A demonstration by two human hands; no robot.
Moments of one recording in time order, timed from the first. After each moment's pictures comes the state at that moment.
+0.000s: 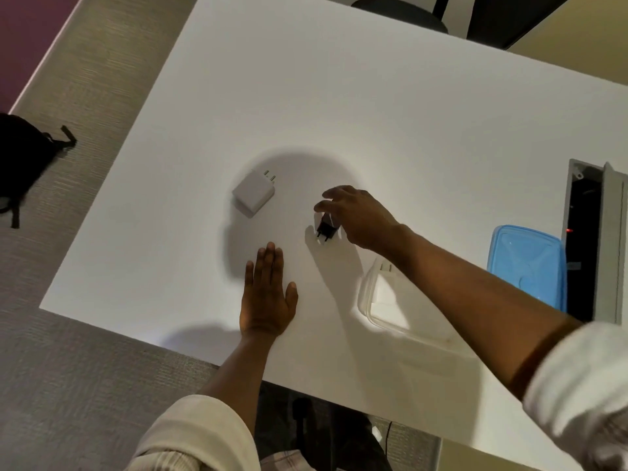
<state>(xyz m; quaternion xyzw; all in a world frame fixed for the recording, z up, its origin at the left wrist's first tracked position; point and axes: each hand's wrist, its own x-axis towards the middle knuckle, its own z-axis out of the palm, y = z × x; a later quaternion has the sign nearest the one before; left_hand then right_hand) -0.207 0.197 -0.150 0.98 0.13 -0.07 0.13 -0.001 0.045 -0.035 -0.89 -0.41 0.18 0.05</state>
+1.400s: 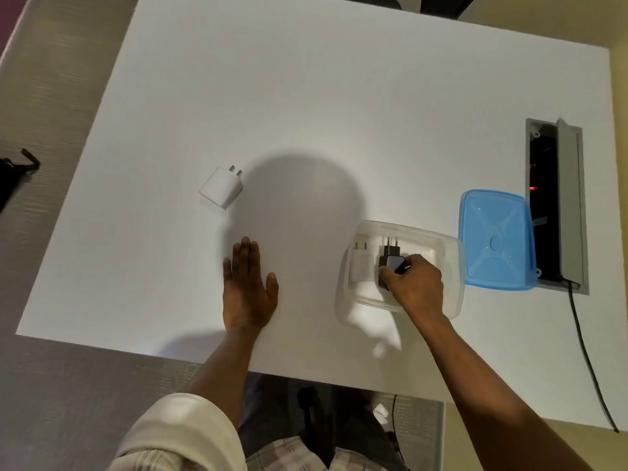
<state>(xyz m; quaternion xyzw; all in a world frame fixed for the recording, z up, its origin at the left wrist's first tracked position) -0.205 0.200 -0.154 0.97 0.13 -0.09 0.16 -0.135 -0.088 -0.063 -0.92 0.23 0.16 0.28</state>
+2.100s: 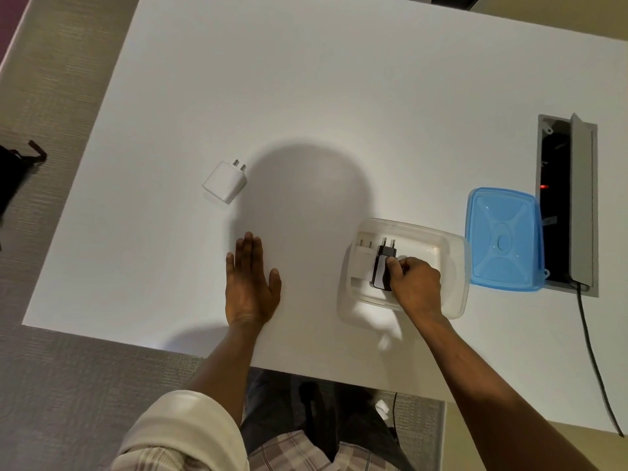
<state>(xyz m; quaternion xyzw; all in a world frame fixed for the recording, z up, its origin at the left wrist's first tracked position) -0.205 0.199 -0.154 0.97 0.14 -0.08 0.16 -0.137 -0.085 -0.073 -0.92 0.21 0.16 0.30</state>
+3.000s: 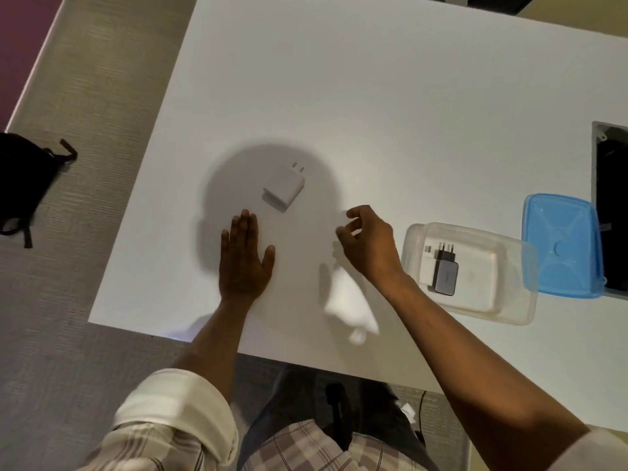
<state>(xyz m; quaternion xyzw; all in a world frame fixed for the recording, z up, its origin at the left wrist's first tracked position) -0.182 0.339 -0.153 0.98 0.11 -0.04 0.16 -0.105 0.111 -0.026 -0.90 0.06 0.19 0.40</state>
